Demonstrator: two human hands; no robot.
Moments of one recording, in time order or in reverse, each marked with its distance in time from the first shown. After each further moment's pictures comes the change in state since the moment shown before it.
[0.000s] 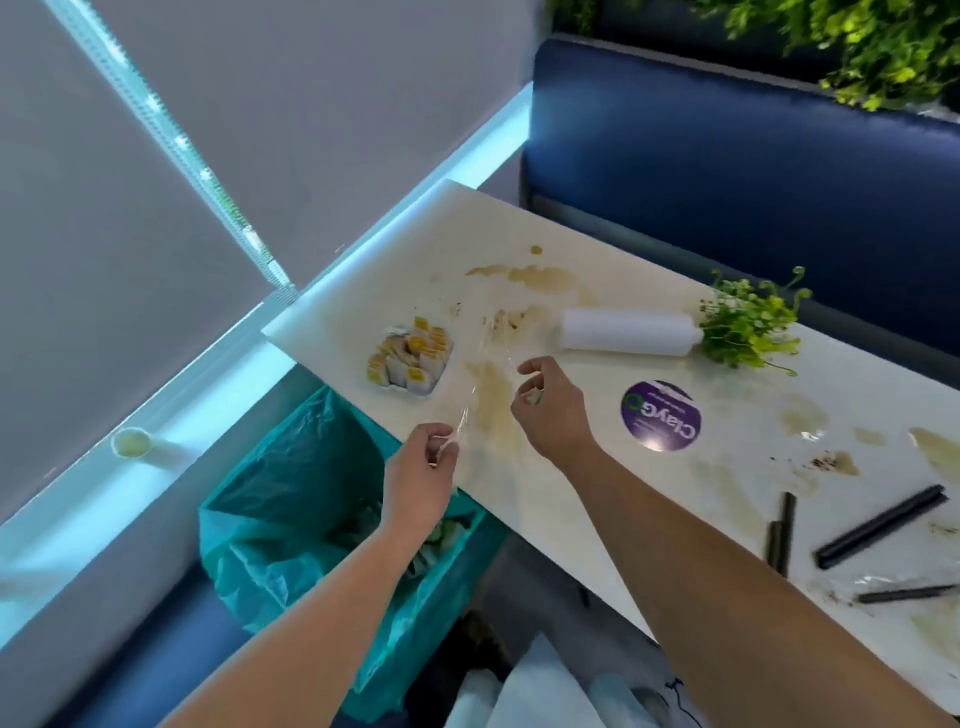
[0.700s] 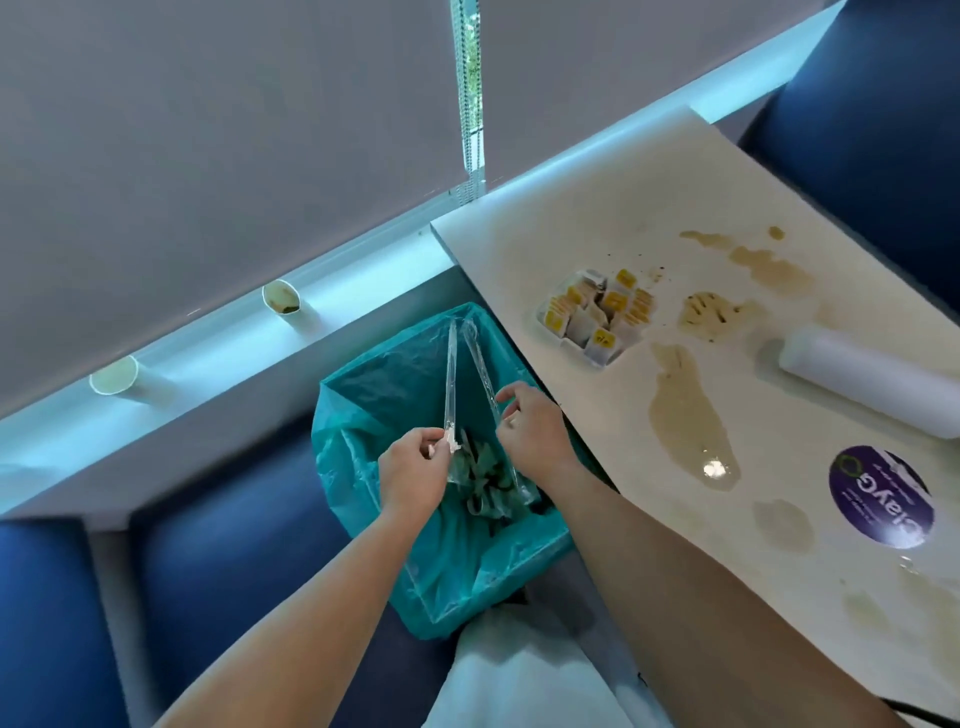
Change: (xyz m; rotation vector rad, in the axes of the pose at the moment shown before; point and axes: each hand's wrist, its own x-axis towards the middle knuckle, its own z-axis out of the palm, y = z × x) left_hand 0.000 -0.186 -0.116 -0.036 0.265 -0.447; right_hand -0.029 -0.030 0.253 -0.327 -0.504 -0.144
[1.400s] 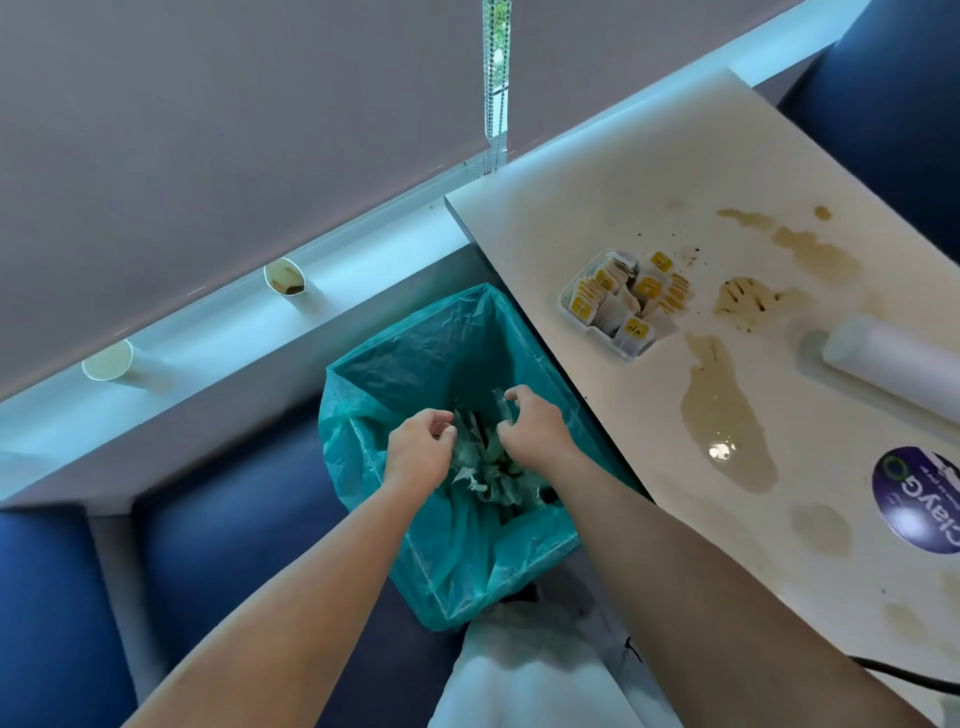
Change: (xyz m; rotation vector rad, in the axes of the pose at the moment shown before) left_hand 0.051 -0.024 0.002 0.082 -0.172 -0.066; right_hand 0.027 0.008 0.039 -0.059 -0.205 0.216
